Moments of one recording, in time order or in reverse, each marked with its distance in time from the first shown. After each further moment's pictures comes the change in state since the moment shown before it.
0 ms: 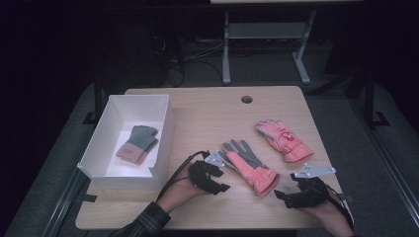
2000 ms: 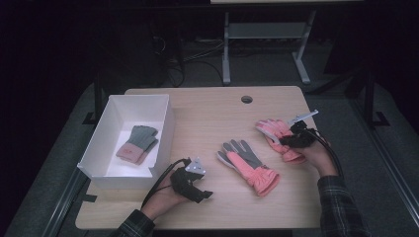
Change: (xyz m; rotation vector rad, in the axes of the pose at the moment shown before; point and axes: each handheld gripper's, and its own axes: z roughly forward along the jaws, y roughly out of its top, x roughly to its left) left arm 0.010 -0.045 -0.011 0.014 0.072 -0.032; right arm -0.128 0.093 0.076 0.146 -0.041 0.015
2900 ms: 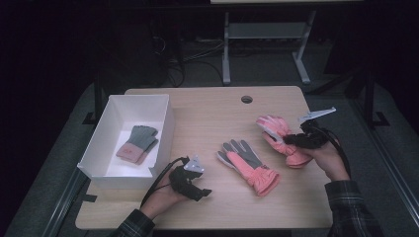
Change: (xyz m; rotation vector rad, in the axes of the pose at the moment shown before) left arm 0.003 0.000 -0.003 -0.013 0.015 -0.014; right arm 0.029 0.005 -0.065 -0.092 0.071 0.040
